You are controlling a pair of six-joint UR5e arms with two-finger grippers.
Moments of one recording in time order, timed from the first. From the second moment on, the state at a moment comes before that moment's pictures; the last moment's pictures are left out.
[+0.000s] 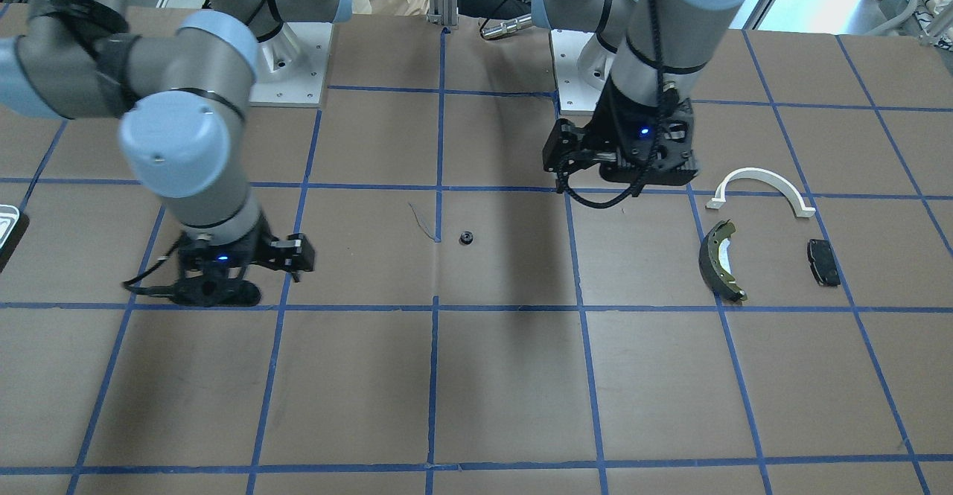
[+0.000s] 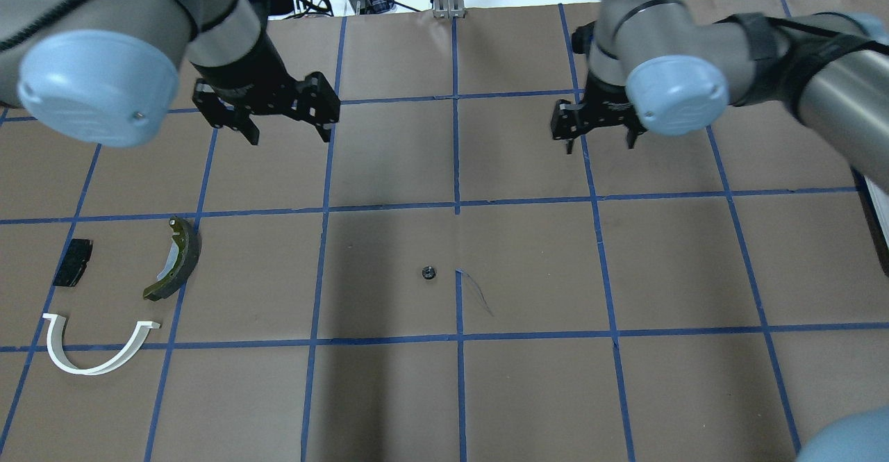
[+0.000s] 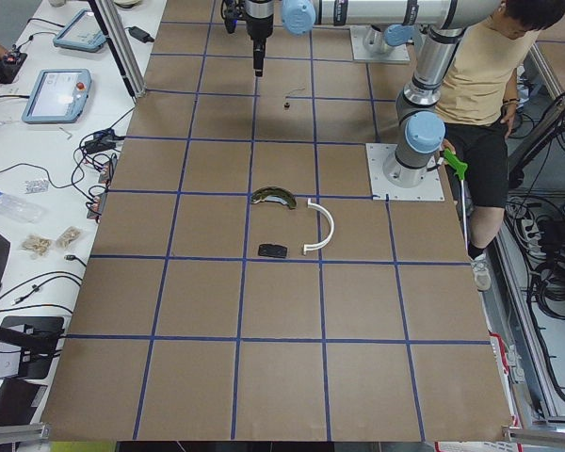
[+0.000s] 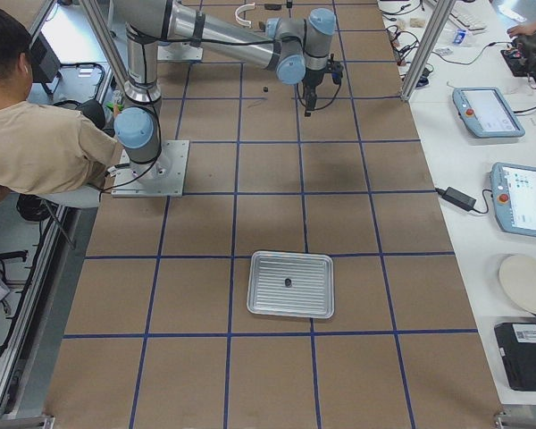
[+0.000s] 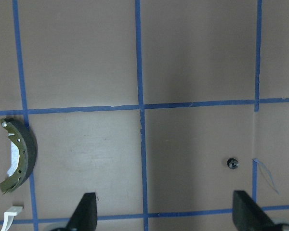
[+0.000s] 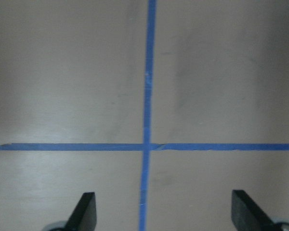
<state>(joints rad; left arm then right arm) -1.69 -1.65 -1.65 -1.40 1.55 -0.11 1.52 -1.29 1.66 -1.90 -1.62 -0.09</state>
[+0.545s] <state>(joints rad) -1.82 -1.78 -2.00 -0.94 1.55 -0.33 1.00 -1.27 1.67 -1.95 -1.63 -0.78</state>
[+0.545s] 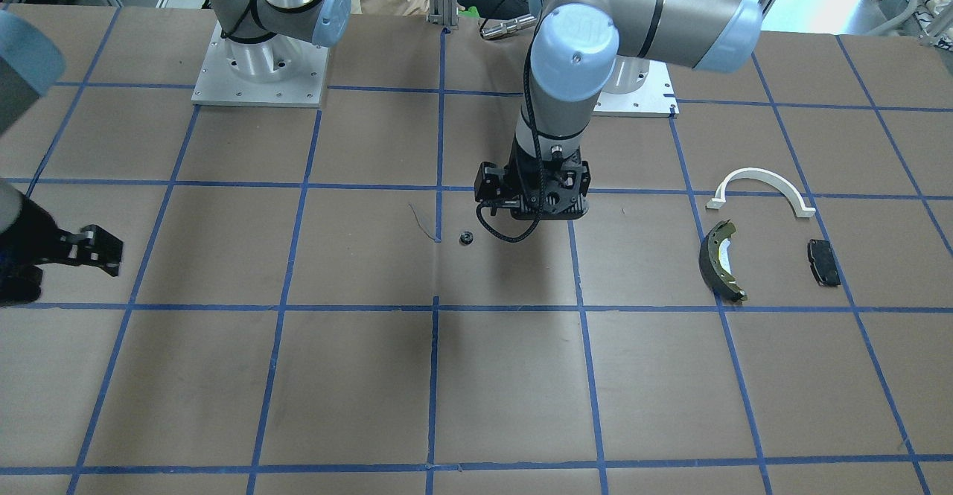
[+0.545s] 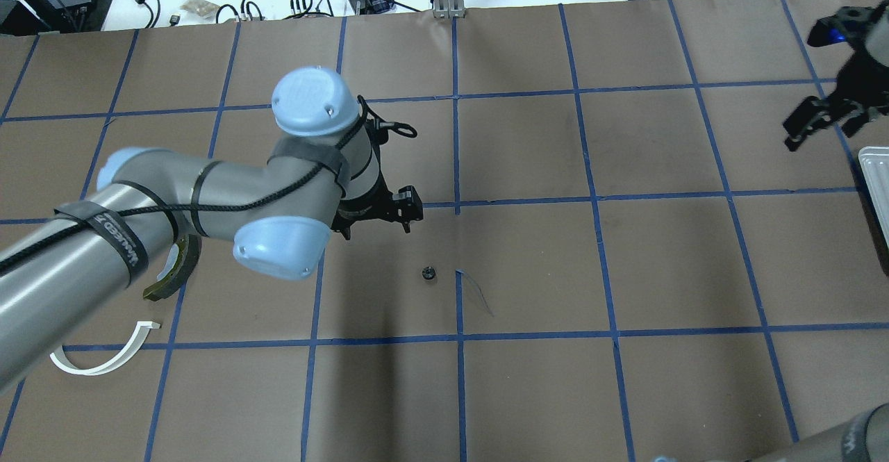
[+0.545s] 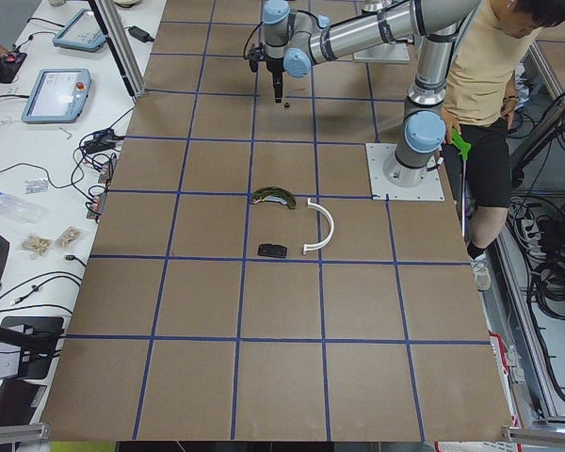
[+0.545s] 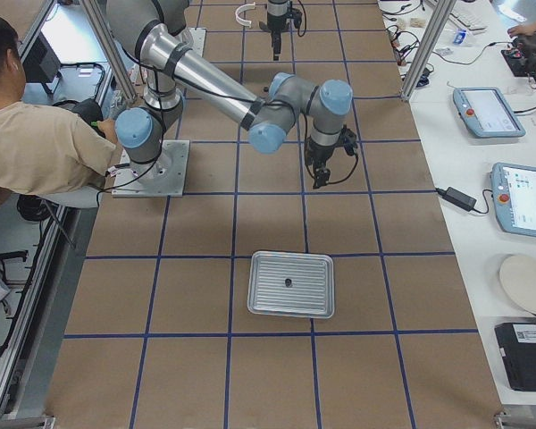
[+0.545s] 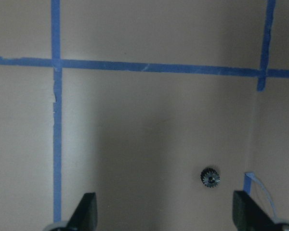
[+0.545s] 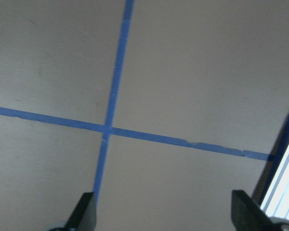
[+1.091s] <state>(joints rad) -1.90 -1.87 -2.07 -0.78 1.54 -0.40 0.70 -1.11 1.66 -2.10 -1.61 -1.08</state>
